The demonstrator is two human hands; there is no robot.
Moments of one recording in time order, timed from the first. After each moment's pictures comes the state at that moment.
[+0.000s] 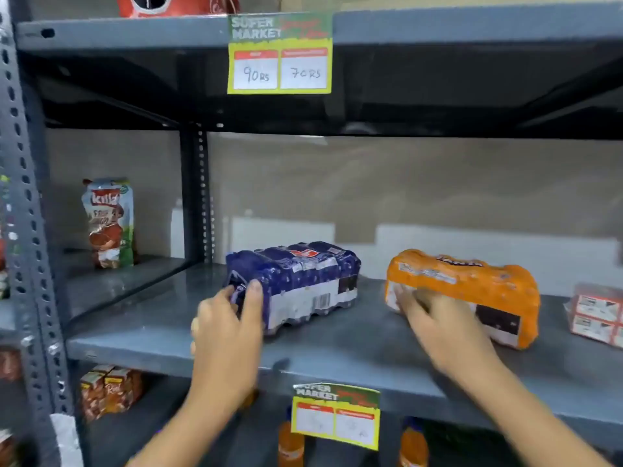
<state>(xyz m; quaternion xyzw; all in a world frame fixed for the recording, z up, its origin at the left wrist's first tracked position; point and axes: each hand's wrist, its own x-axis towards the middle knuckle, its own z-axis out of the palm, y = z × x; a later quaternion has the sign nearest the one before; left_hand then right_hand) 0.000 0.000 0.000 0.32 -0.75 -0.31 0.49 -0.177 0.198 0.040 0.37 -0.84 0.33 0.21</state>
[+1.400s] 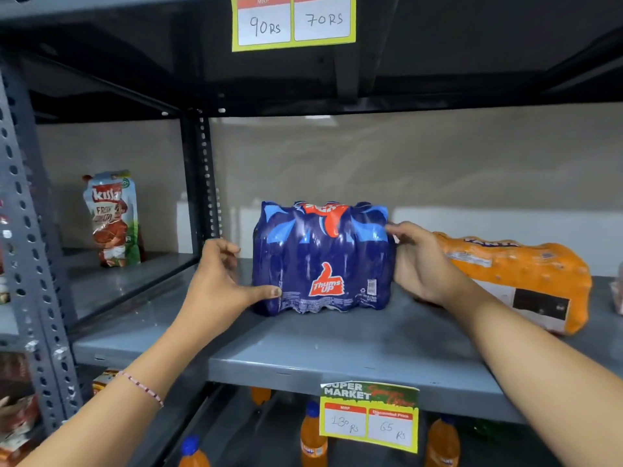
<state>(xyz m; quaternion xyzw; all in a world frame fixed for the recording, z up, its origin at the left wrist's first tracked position) -0.008 -0.084 0.019 0.22 -0.78 -0.33 0.47 -0.251 0.094 0.051 0.39 -0.45 0.75 -0.30</state>
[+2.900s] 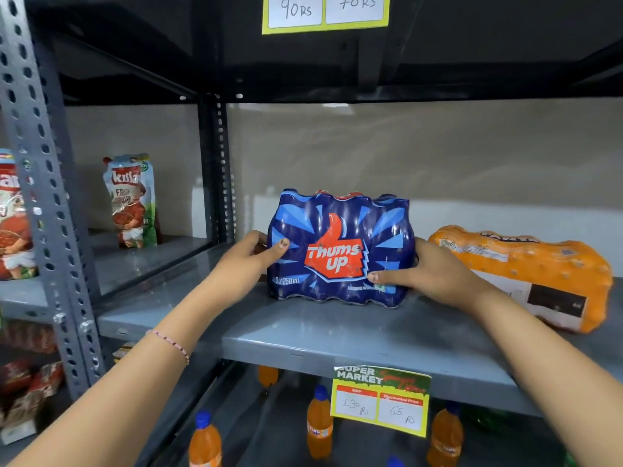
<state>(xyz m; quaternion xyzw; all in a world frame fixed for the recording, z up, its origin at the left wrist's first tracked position) -0.017 -0.103 0.029 0.22 -0.78 -0.48 0.35 -0.224 0.129 0.044 0.47 -0.77 0.43 -0.03</state>
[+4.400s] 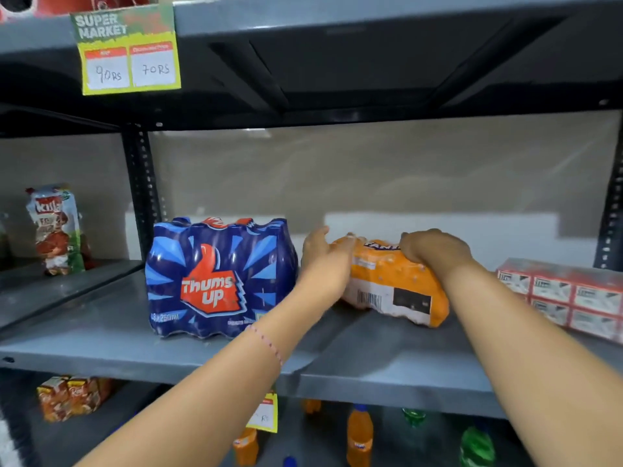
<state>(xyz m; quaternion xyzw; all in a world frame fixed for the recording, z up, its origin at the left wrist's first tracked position) -0.167 0.157 0.079 0.21 -0.75 -0.53 0.34 -0.351 0.240 0.103 0.10 -0.96 0.24 0.01</state>
